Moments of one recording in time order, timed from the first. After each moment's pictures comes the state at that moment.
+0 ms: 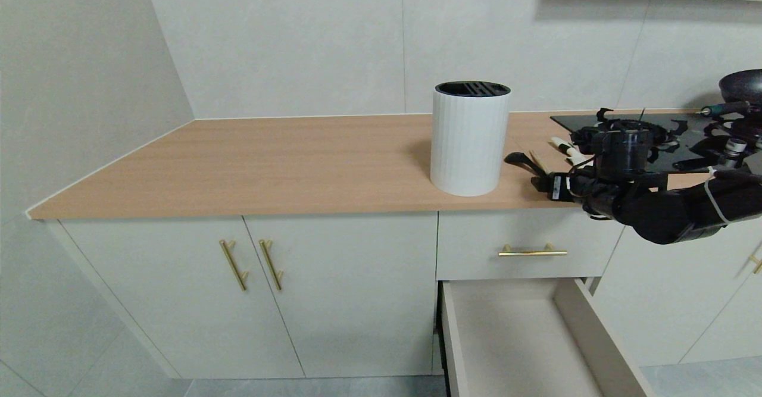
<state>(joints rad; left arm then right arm) 0.01 0.00 0.00 0.00 0.00 0.00 0.18 2.07 -1.23 -0.56 -0.22 0.08</state>
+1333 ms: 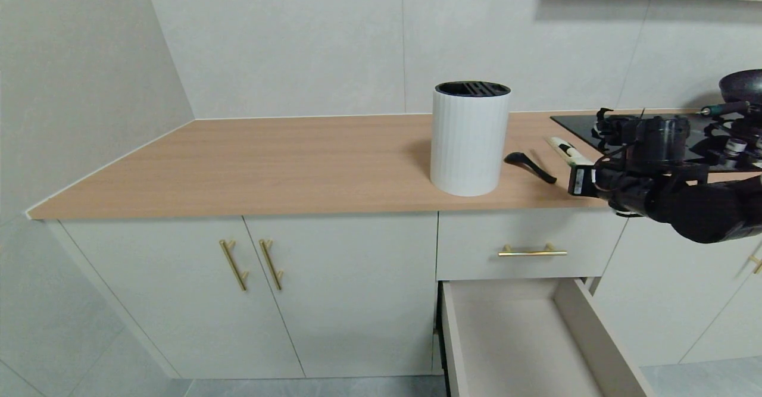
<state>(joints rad) 0.00 0.00 0.00 0.00 0.00 0.00 0.16 1.92 -1.13 -0.52 -0.23 0.09</state>
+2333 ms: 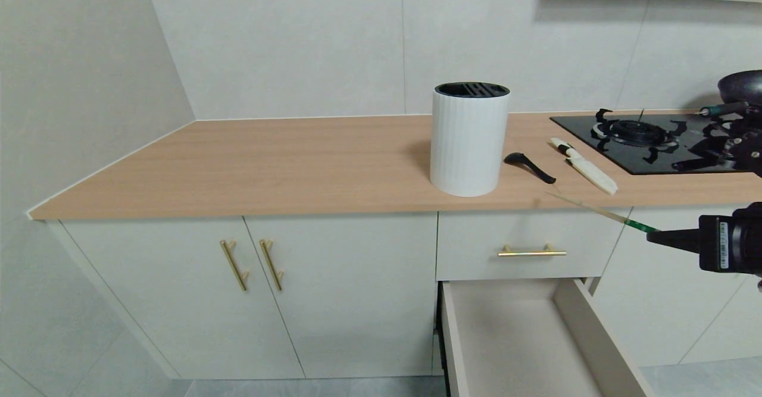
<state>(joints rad) 0.01 0.00 0.00 0.00 0.00 0.00 0.17 1.26 -0.85 0.12 0.11 0.16</state>
